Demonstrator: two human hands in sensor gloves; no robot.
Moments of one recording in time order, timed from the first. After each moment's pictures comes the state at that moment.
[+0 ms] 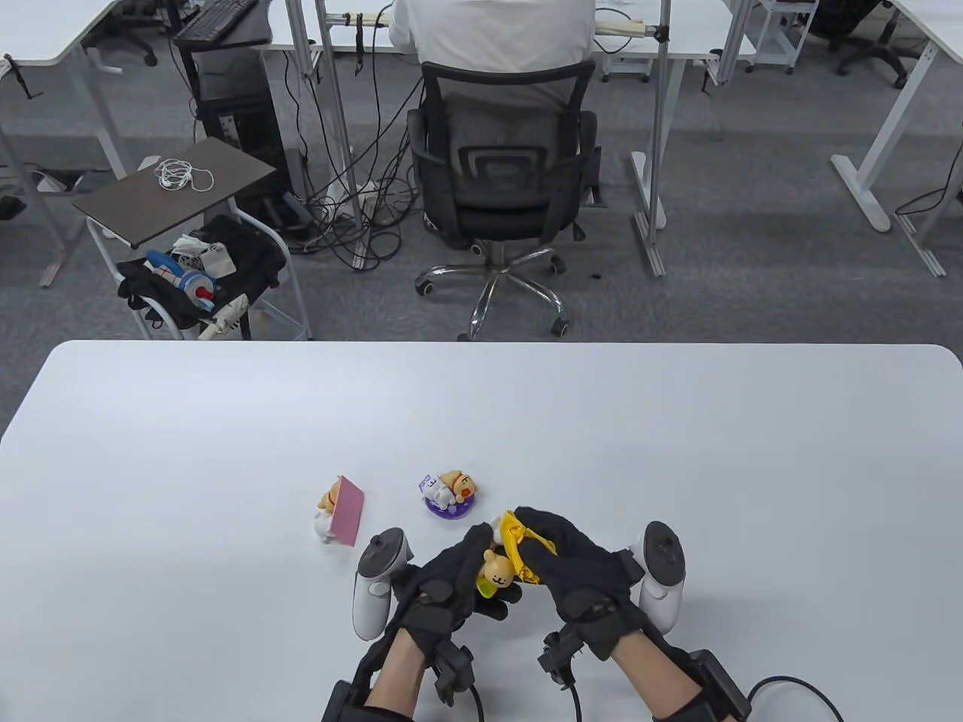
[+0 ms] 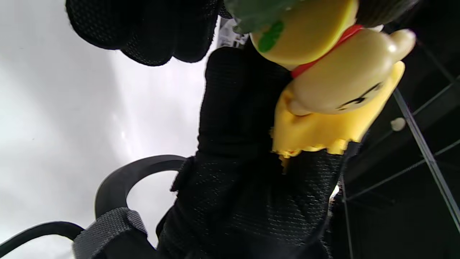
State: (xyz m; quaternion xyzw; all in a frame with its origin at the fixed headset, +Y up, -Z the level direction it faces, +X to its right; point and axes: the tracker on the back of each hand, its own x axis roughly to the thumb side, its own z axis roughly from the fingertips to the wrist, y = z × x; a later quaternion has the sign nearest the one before) left_hand -0.096 -0.768 -0.335 -0.25 -0.12 0.75 0.60; right_hand 0.123 -0.715 -0.338 0.16 0.06 0.66 0.74
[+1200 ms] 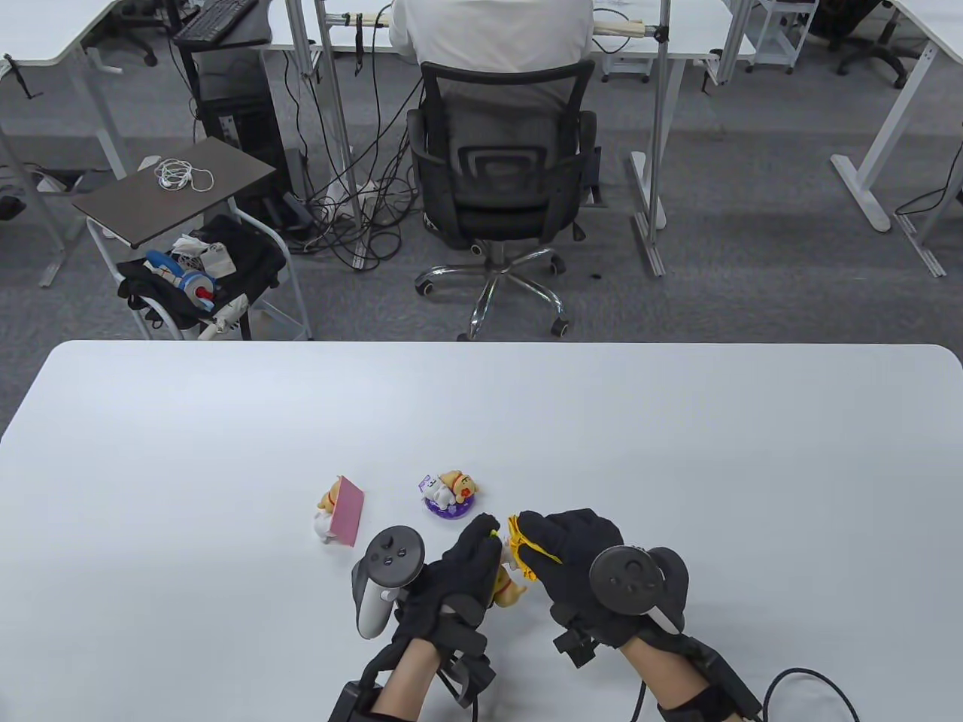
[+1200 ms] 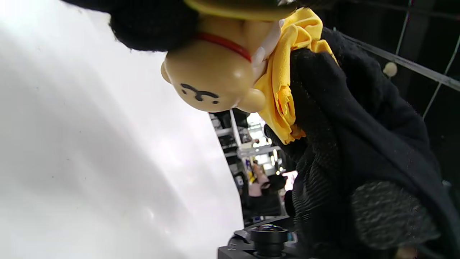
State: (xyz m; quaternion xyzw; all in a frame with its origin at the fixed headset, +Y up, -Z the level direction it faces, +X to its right) left_hand -0.086 -0.748 -0.333 -0.12 -0.14 0.57 0.80; right_hand 0.127 -0.692 -0.328 0.21 -0.16 0.91 0.32
